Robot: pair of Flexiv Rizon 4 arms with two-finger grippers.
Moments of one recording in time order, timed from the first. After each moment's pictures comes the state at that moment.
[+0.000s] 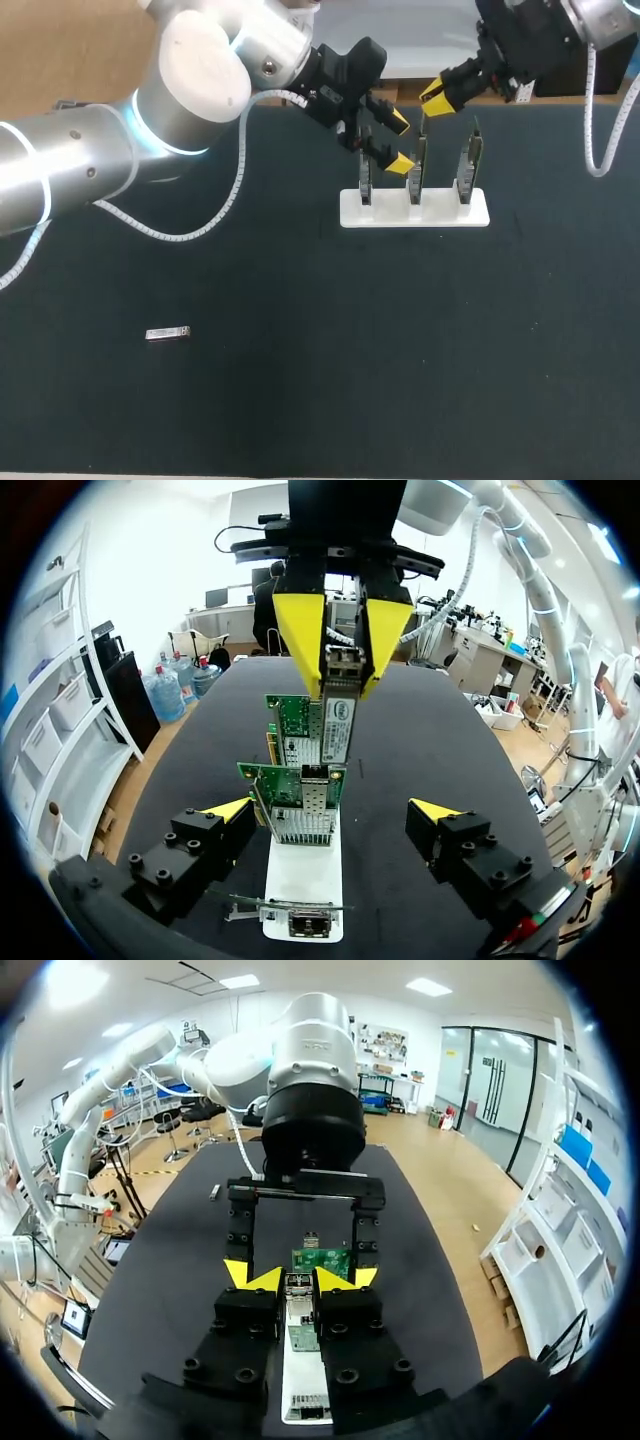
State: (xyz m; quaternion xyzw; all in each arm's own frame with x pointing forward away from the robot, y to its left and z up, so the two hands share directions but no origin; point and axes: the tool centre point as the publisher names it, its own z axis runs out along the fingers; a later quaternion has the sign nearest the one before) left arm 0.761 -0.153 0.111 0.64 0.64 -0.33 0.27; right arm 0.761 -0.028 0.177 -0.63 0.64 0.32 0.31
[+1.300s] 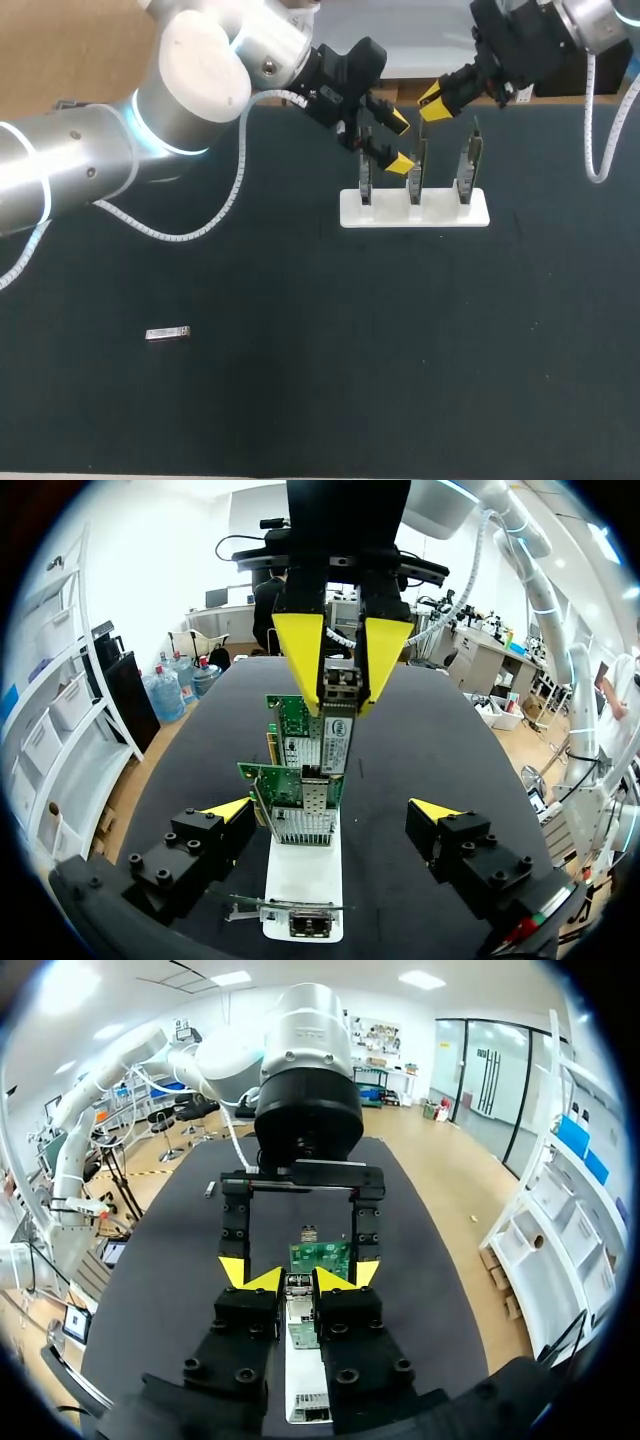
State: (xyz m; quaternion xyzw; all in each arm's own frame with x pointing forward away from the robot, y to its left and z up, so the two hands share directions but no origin) left arm 0.761 -0.153 0.111 0.64 0.64 -0.33 0.27; right arm 0.763 -0.026 0.171 -0.61 0.66 0.31 0.31
